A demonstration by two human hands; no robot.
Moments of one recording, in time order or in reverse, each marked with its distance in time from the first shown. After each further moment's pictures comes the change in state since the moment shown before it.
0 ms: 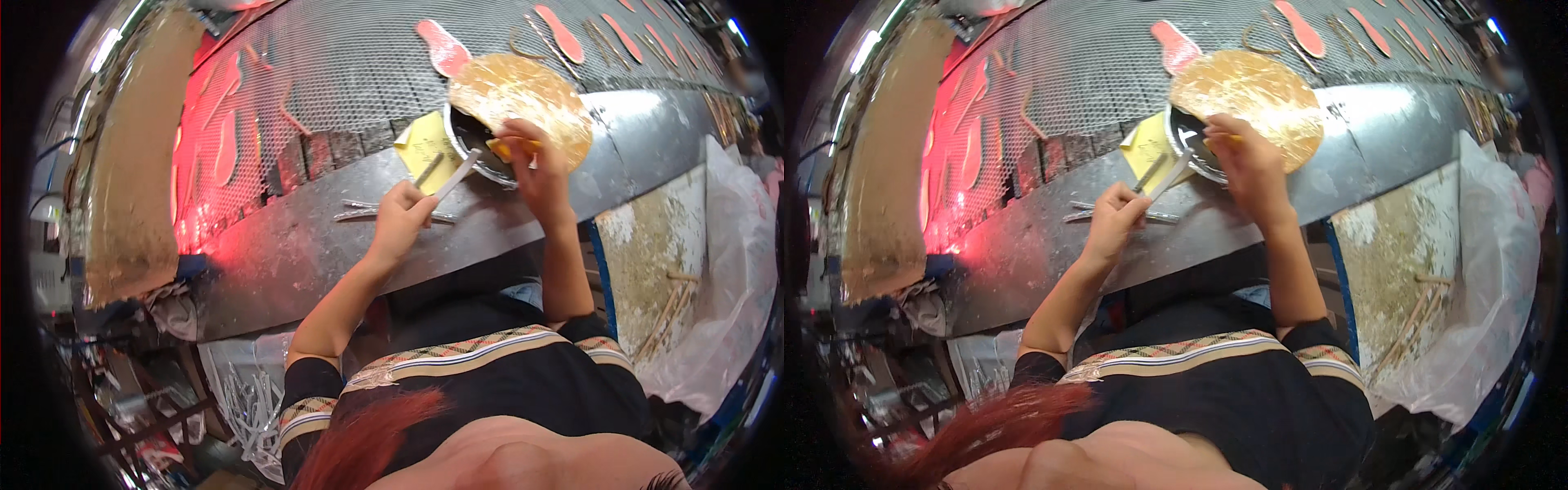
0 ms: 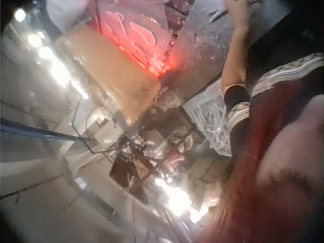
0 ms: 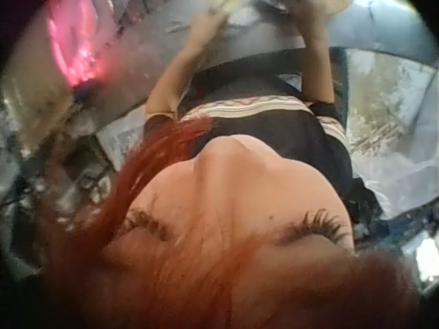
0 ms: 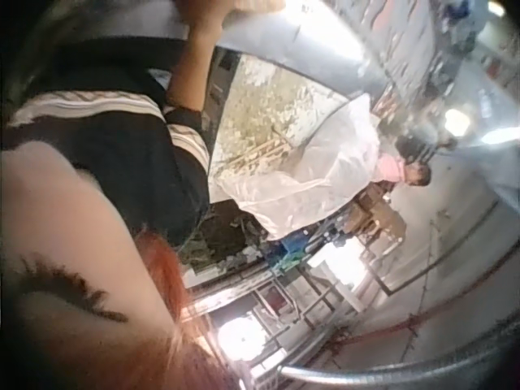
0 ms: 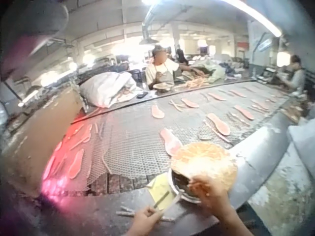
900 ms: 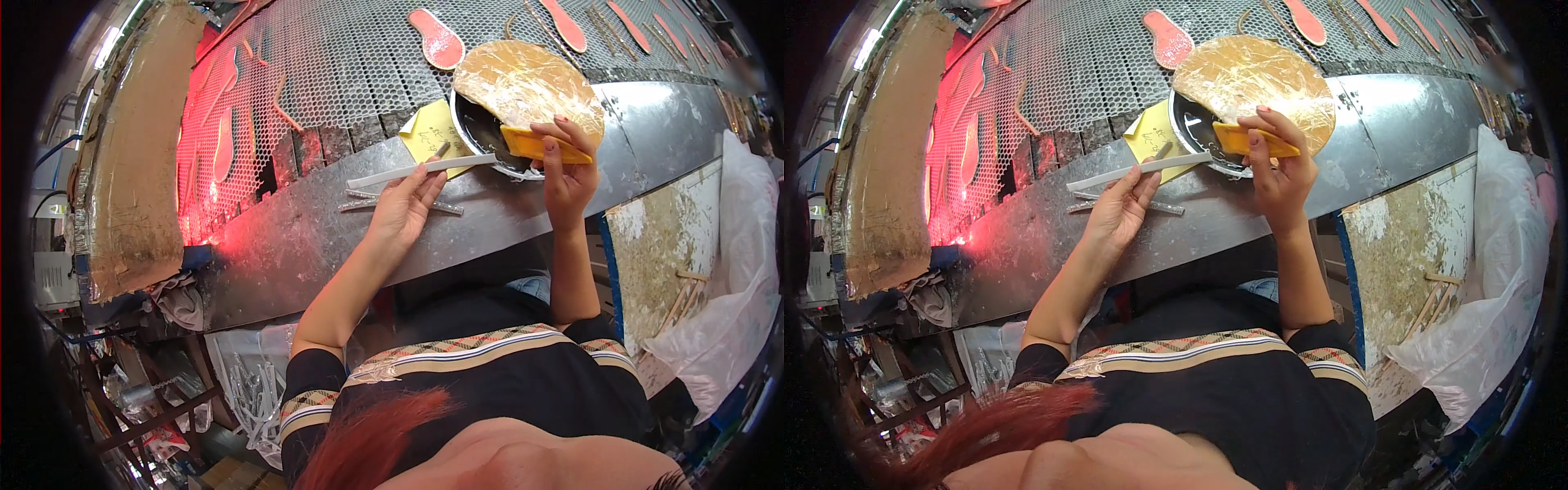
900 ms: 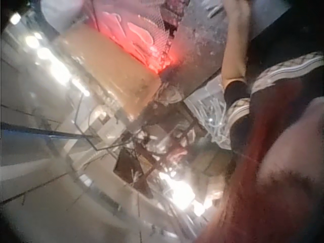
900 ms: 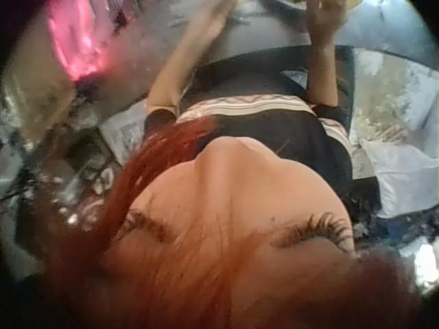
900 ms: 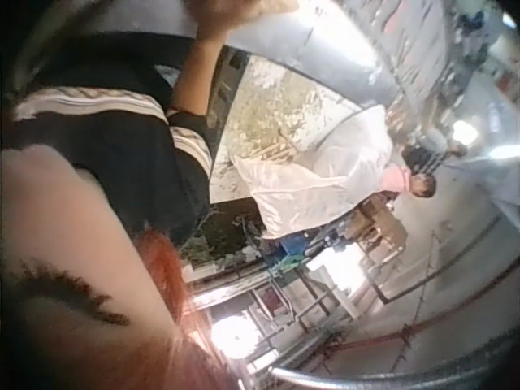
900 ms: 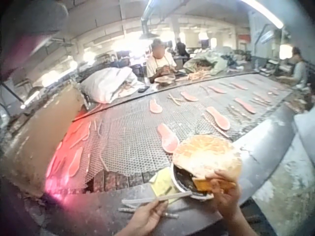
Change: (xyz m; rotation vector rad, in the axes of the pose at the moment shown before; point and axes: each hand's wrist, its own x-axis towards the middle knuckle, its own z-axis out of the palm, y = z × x) left_hand 0.023 -0.016 0.009 -0.893 0.026 -0.210; right_hand -0.034 0.009 -0.004 0.527 0.360 0.317
